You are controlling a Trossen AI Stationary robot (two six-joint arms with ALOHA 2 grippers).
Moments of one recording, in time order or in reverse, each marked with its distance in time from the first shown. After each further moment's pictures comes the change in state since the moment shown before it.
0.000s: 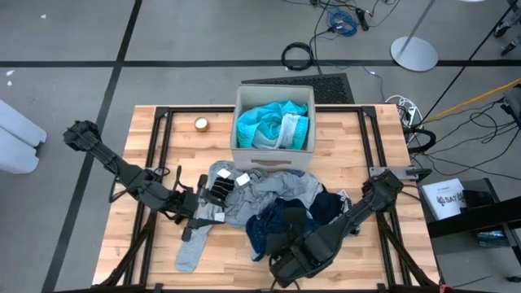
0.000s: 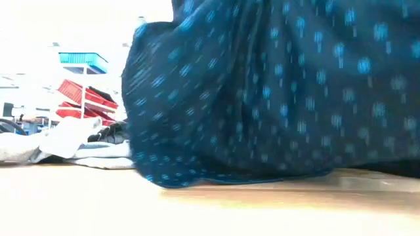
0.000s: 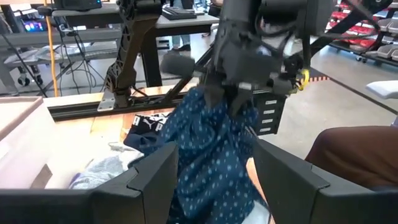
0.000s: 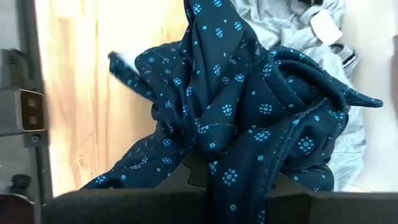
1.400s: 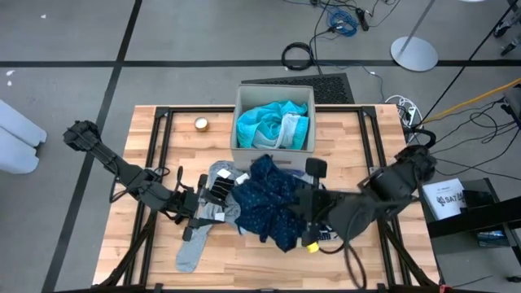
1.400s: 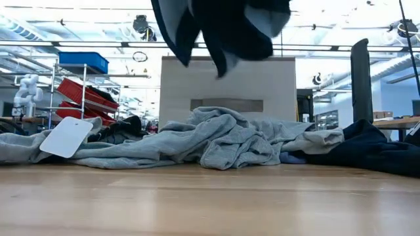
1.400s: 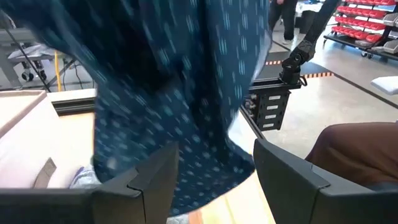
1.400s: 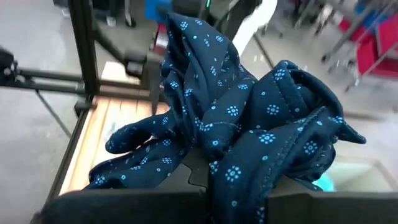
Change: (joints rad) left arm 0.000 0.000 0.000 -0.020 -0.008 0.004; right arm -0.031 -0.414 0.002 0.401 0.297 -0.493
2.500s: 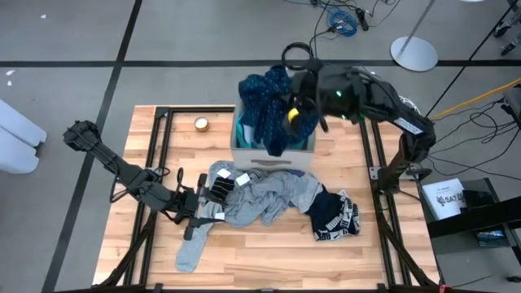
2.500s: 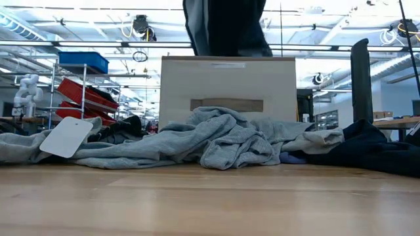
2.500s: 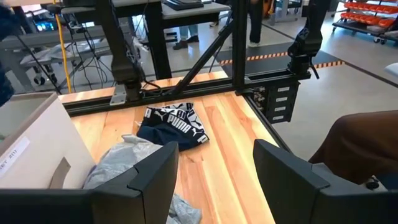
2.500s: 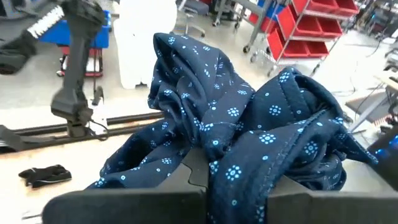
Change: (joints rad) left arm 0.001 0.000 0.000 -0.023 -0.023 0.046; right arm -0.681 -0.105 0.000 0.128 -0.318 -0.245
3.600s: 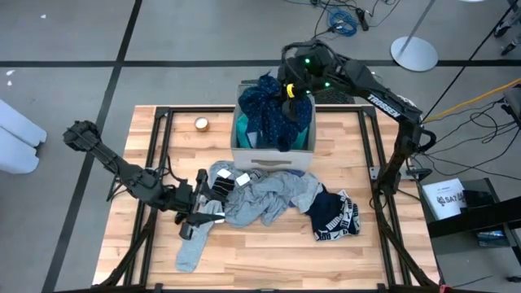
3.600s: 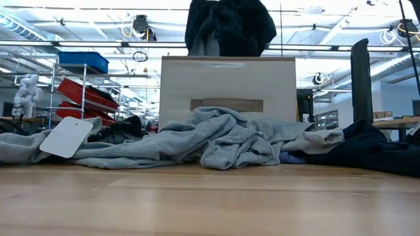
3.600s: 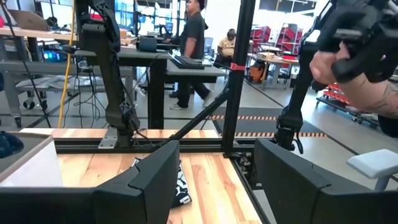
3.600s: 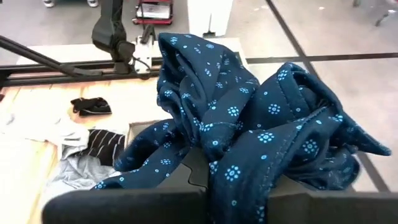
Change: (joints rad) left arm 0.006 0.000 0.000 0.266 -0.003 -0.055; right arm -0.384 0.049 -0.232 0.037 -0.680 -0.153
